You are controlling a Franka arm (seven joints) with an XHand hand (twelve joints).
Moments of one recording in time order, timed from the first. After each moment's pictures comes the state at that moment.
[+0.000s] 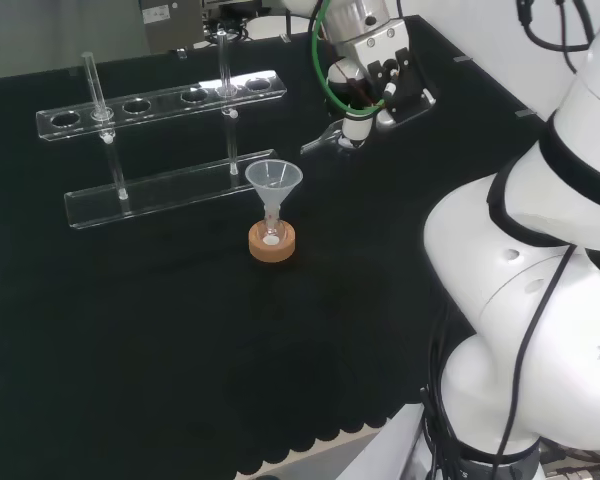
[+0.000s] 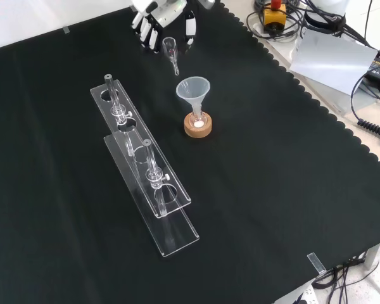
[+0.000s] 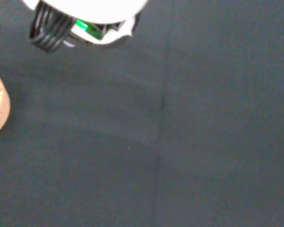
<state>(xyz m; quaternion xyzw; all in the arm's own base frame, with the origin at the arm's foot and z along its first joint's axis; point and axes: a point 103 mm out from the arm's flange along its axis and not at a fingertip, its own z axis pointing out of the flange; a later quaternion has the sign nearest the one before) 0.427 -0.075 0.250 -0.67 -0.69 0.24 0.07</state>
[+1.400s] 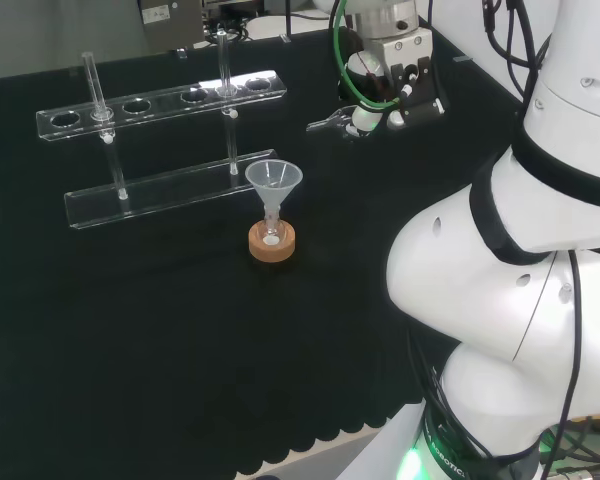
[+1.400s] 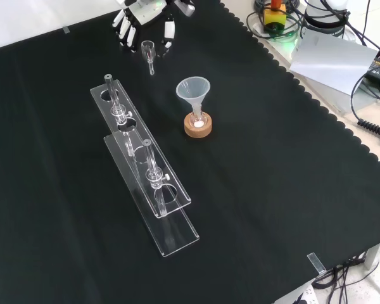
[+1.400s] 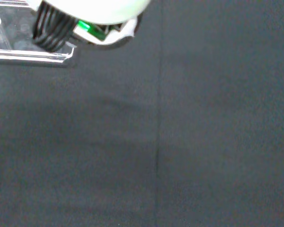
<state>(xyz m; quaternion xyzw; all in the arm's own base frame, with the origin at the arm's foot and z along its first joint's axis) 0.467 -0.119 0.224 -0.71 -0.69 0.13 0.07</state>
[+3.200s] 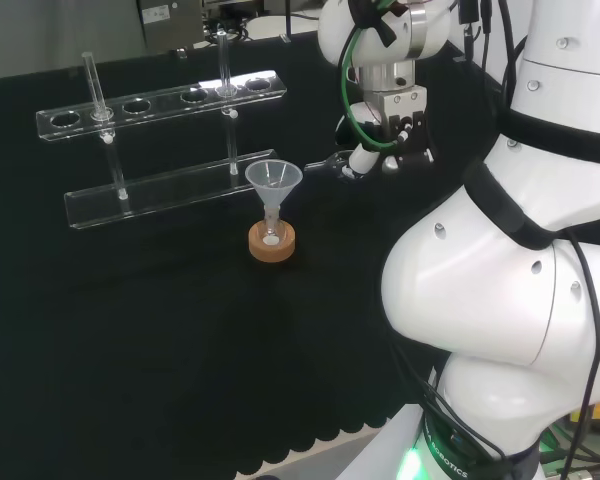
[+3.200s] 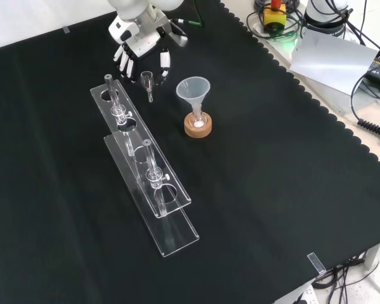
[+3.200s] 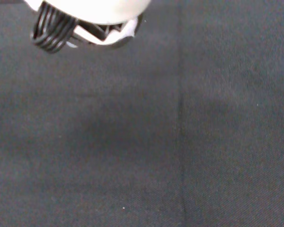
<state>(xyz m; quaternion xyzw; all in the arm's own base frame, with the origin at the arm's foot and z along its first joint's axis) 0.485 -0.130 0.119 -0.70 -0.70 0.11 0.13</state>
